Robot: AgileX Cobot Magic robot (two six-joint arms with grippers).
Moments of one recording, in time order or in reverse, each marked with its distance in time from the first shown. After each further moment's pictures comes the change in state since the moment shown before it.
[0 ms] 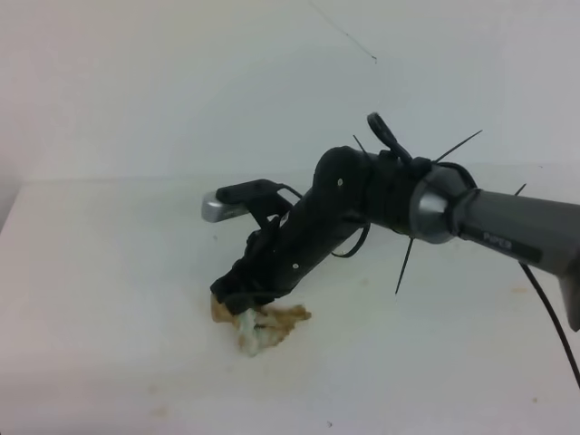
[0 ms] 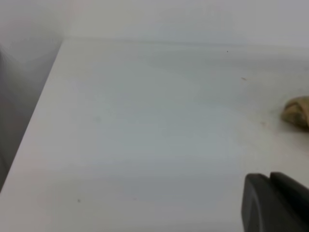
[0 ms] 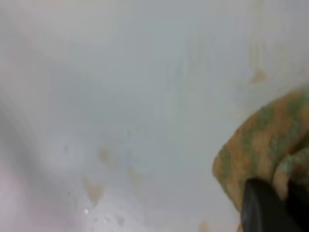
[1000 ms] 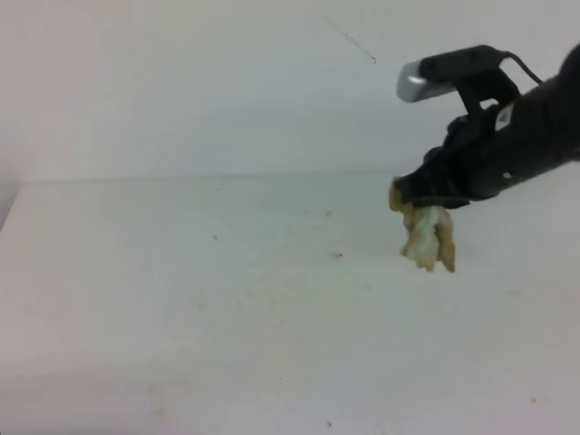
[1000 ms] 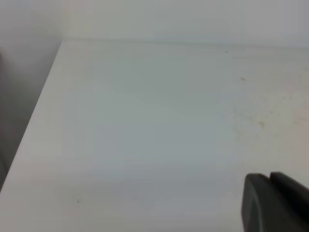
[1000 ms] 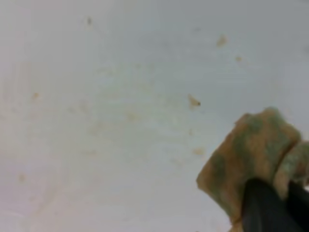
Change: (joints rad) left arm 0.000 0.000 0.000 0.000 0.000 0.000; right arm -0.215 -0.527 0.413 -0.333 -0.111 0.196
